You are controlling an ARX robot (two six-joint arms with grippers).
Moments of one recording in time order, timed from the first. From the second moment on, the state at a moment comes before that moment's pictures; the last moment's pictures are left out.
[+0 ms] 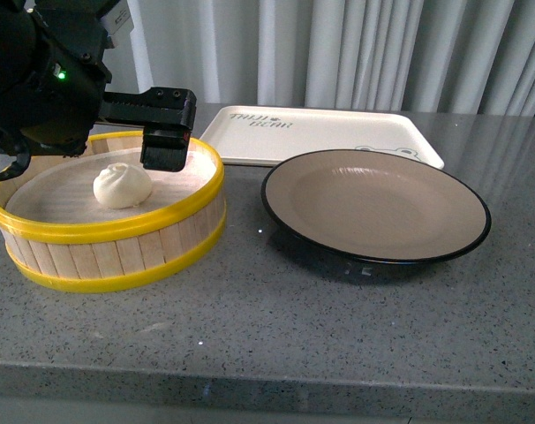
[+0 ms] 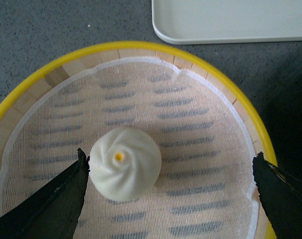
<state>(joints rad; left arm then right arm) -0.29 1.72 1.20 -0.06 -0.19 -0.07 0.00 0.00 0.01 0.00 0.00 0.00</state>
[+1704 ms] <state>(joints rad) -0.27 1.87 1.32 -0.16 -0.28 -0.11 0.00 0.00 0.01 0.00 0.00 0.00</state>
